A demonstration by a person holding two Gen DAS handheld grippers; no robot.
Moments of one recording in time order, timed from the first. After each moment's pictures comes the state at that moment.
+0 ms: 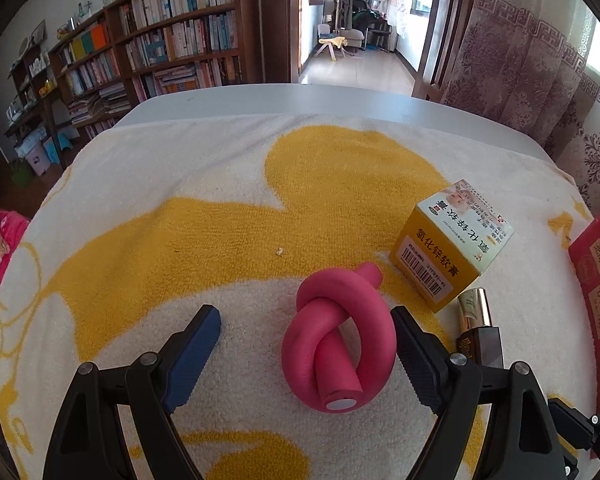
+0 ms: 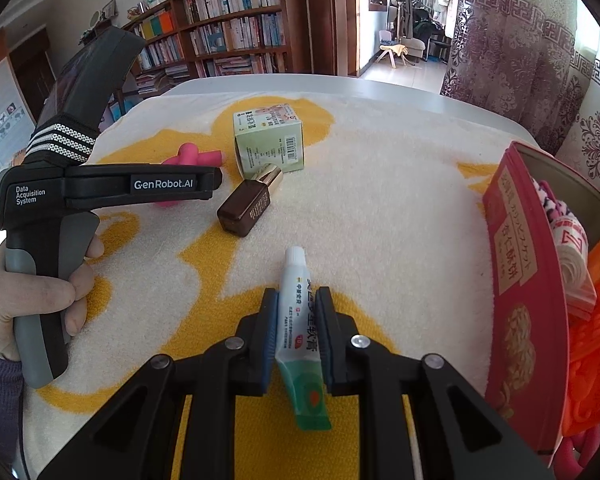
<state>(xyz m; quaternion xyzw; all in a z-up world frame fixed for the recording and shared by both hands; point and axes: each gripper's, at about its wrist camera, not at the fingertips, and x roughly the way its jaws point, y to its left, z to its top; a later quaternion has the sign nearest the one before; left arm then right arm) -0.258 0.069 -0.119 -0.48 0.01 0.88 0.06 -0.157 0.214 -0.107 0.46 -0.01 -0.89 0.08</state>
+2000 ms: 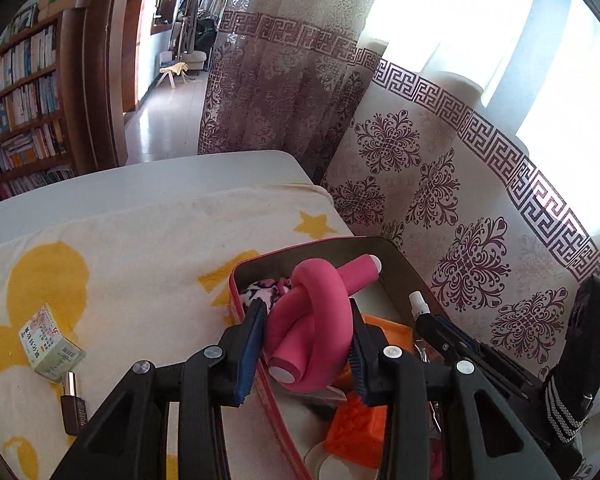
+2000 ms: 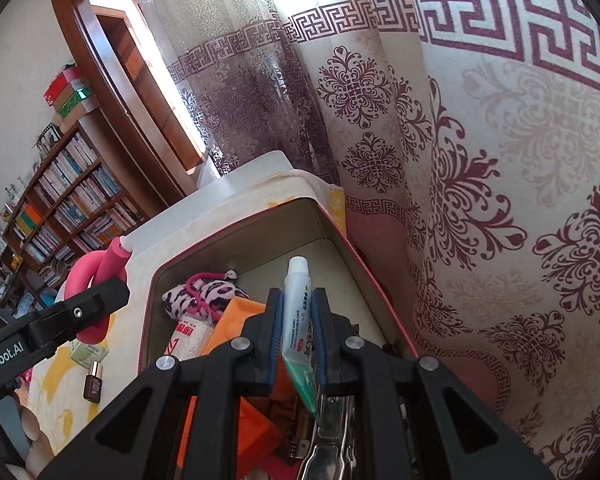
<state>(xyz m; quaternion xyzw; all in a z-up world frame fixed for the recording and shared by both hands) -0.216 0.319 -0.019 -0.44 0.01 0.84 0.33 -0.104 0.452 -0.049 0.34 -0.25 -0.89 -0.17</state>
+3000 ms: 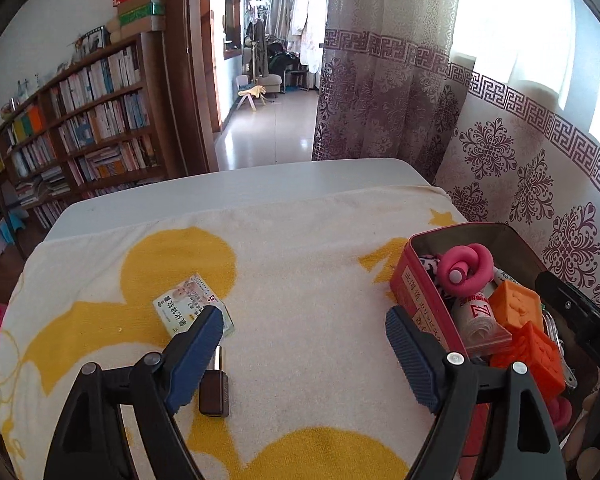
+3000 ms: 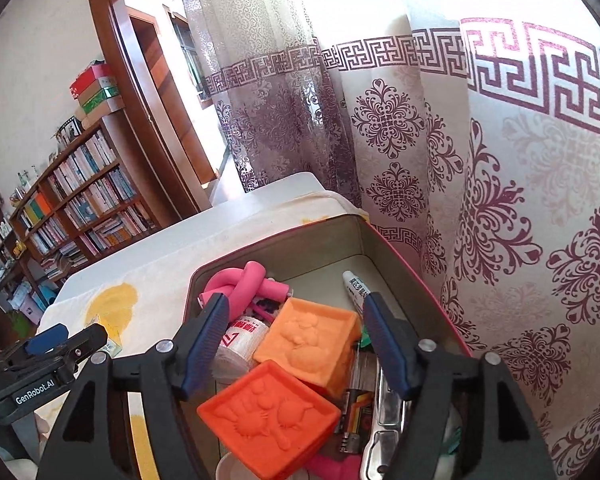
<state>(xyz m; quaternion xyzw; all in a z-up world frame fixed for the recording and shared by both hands) -0.205 0.209 -0.039 -0.39 0.06 0.90 0.18 -0.106 0.406 -0.034 0.29 -0.19 -0.92 -0.16</state>
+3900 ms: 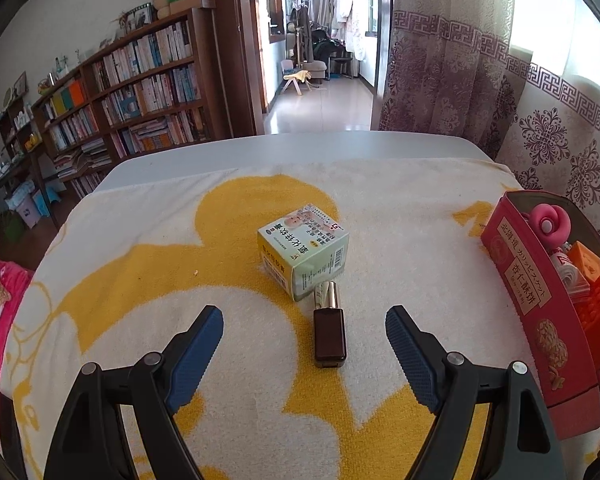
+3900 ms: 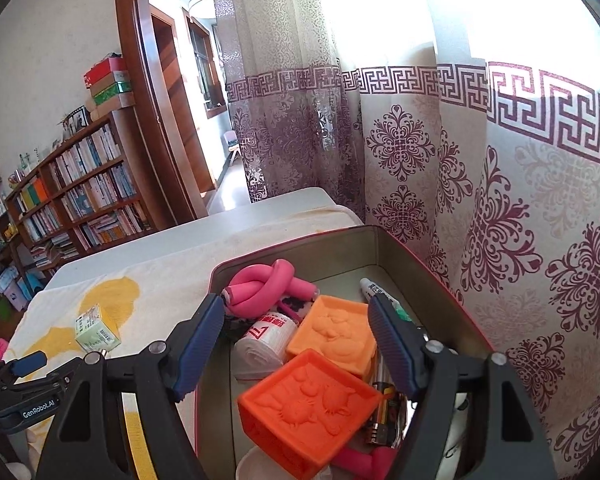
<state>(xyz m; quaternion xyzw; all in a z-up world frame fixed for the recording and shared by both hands) -0.202 0.139 -0.077 -0.42 0.06 0.90 0.11 -0.101 0.367 -0.031 0.26 -0.14 -0.94 -0.18</state>
